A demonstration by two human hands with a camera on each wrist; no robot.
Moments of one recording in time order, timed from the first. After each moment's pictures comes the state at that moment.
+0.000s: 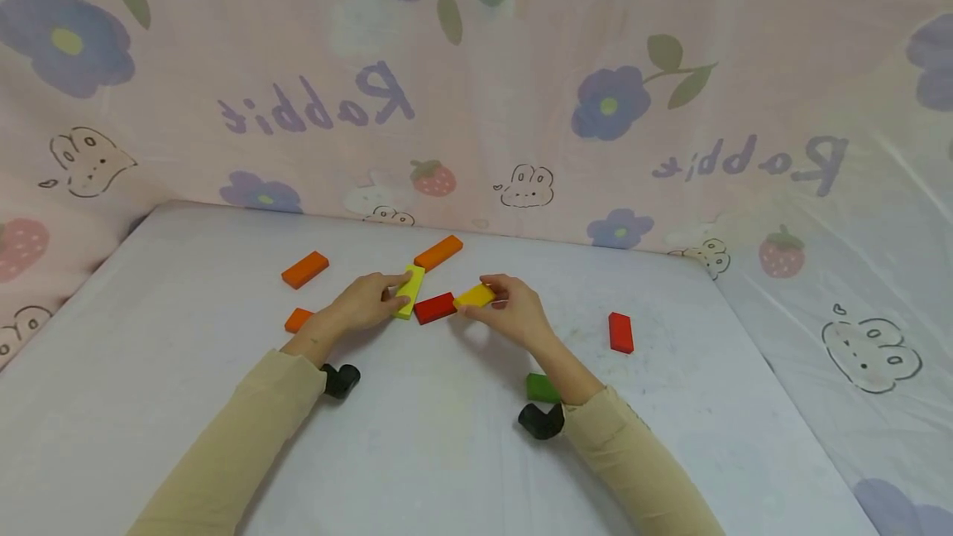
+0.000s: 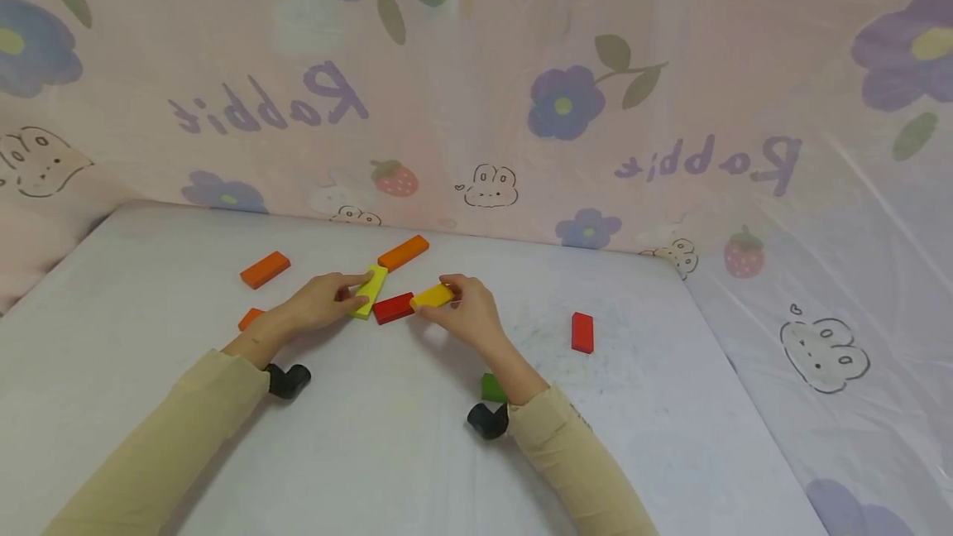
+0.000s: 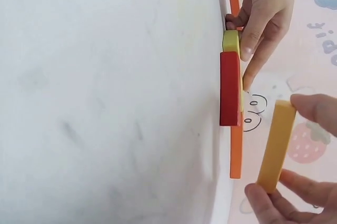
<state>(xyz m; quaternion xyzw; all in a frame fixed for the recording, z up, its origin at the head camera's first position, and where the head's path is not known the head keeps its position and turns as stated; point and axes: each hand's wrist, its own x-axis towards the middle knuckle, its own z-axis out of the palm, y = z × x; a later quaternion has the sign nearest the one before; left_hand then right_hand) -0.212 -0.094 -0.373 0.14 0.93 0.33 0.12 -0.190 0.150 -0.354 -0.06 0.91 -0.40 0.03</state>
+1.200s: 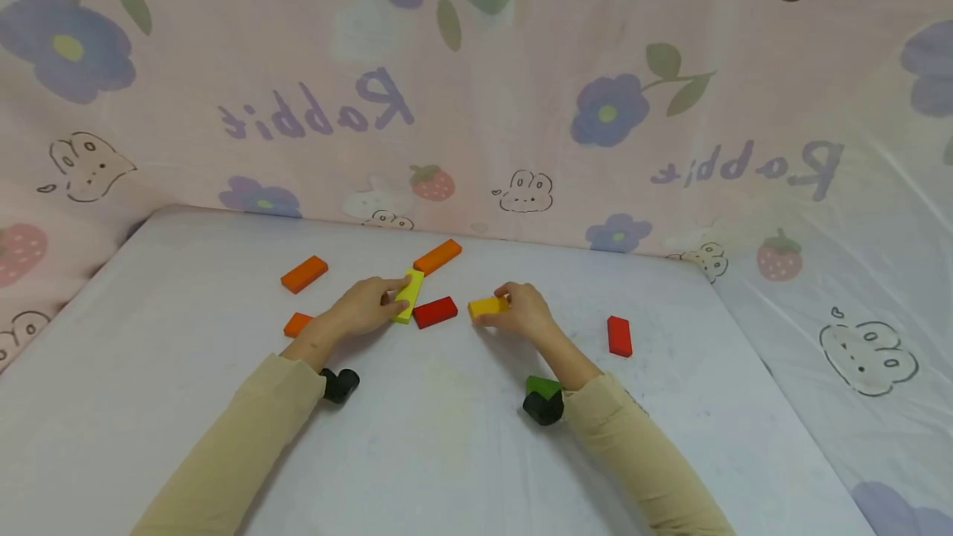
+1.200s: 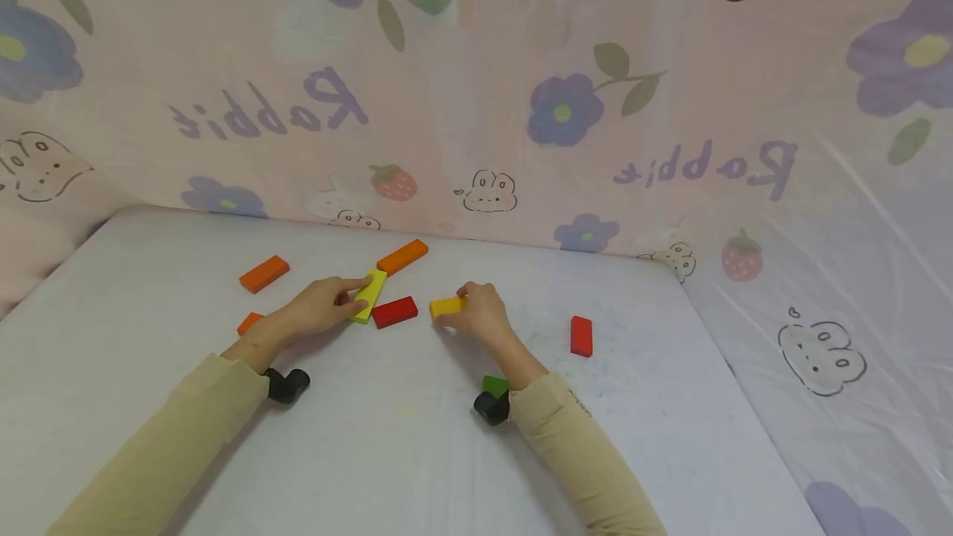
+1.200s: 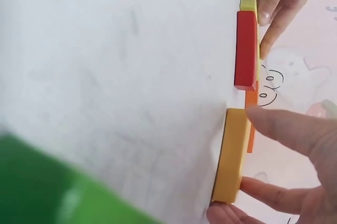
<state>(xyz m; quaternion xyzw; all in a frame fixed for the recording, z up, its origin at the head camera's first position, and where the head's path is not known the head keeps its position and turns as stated) -0.211 -0.094 -0.373 0.15 0.93 0.32 0.12 -0.208 0.160 -0.353 -0.01 0.96 -0.25 0.09</state>
